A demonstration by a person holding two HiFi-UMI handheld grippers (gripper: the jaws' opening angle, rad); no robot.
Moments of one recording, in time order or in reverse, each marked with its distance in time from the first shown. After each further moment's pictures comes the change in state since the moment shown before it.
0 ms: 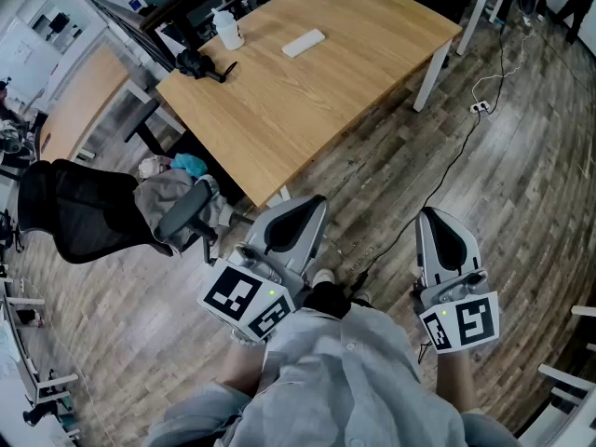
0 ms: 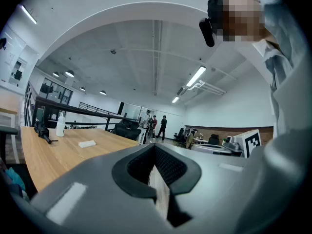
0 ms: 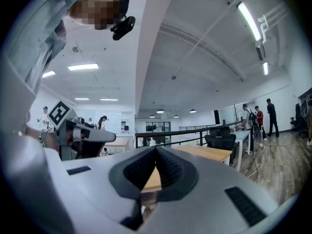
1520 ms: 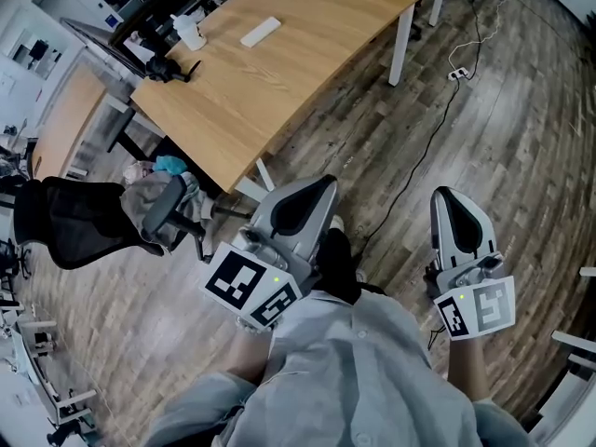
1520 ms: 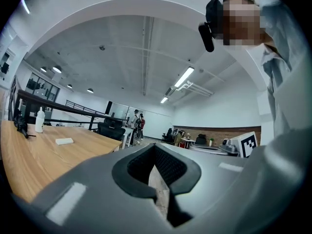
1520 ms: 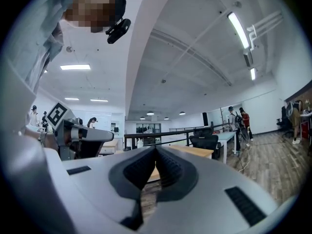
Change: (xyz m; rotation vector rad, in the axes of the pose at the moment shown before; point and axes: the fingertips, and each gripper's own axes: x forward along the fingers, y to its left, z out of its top) left arm 0.043 -0.101 -0.020 0.019 -0.013 -0.144; right arm -0.095 -0.068 -0.007 0.016 -0.029 -0.135
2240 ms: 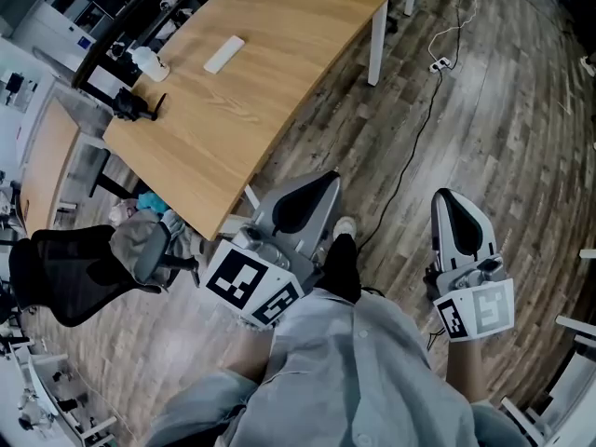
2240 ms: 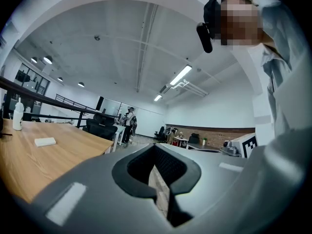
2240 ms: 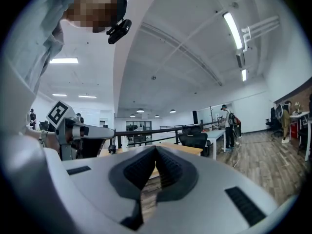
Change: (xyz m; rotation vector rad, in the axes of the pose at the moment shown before) left arm 0.114 0.043 0.001 -0.011 0.025 -0.114; right arm 0.059 -0.081 -0.015 0.015 0.029 -0.118
